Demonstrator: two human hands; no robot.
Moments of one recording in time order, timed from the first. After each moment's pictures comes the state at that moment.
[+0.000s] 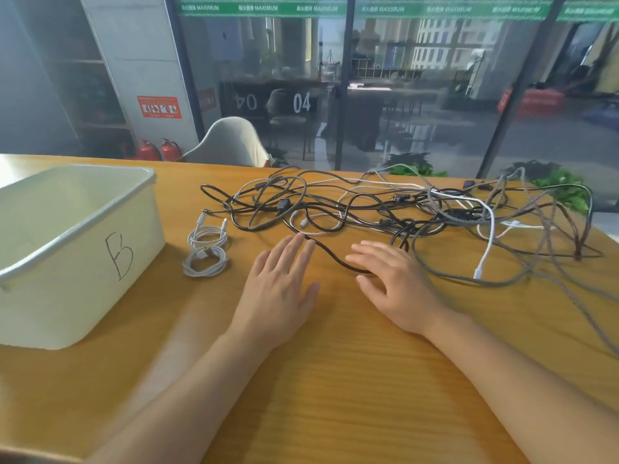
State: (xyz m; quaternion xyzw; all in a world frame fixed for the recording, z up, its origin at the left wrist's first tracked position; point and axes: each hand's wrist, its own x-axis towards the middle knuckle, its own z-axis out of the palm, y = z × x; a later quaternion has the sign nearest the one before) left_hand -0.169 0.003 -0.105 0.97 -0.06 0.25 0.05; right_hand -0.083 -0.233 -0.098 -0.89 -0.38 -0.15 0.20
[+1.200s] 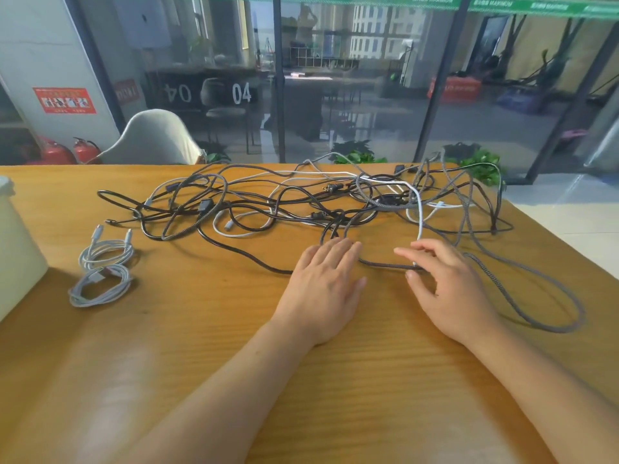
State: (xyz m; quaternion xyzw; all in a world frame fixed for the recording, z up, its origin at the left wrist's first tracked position) left_hand -0.099 -0.145 -0.110 0.94 -0.22 0.22 0.12; right_hand -0.091 -0.381 -0.105 -0.93 -0.17 -0.25 0.22
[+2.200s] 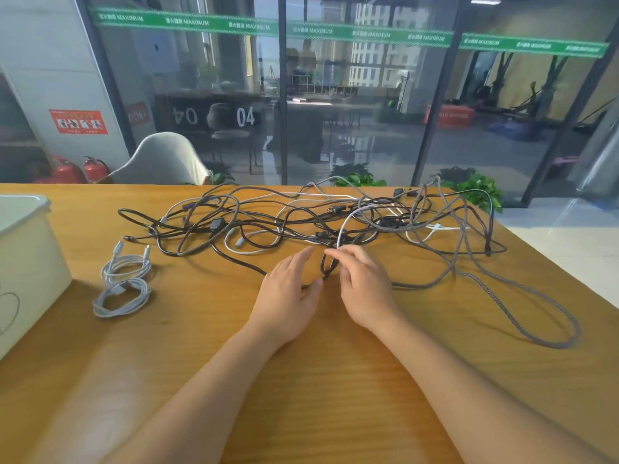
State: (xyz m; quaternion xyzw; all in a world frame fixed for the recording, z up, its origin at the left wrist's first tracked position) left_hand -0.105 -0.091 -0.101 0.92 -0.10 0.18 0.32; right_hand -0.061 -0.263 -0.106 -0.92 -0.19 -0.19 0.28
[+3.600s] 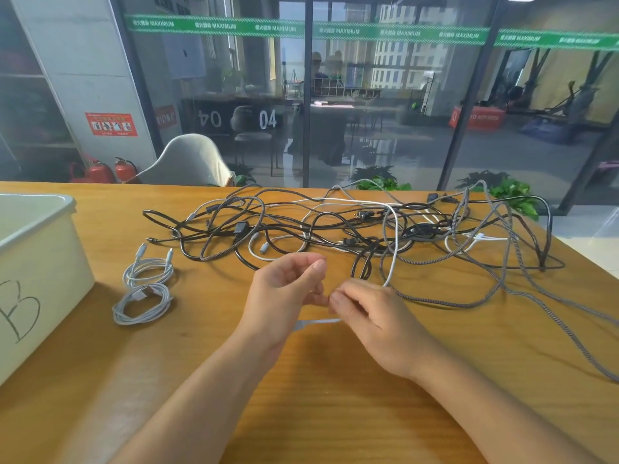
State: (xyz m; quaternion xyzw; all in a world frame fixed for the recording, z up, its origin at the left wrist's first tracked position) left_hand -0.124 -0.062 -0.070 0.64 -0.01 0.11 0.76; right_hand -0.102 -0.239 -0.080 -0.85 -0.34 -0.08 0.39
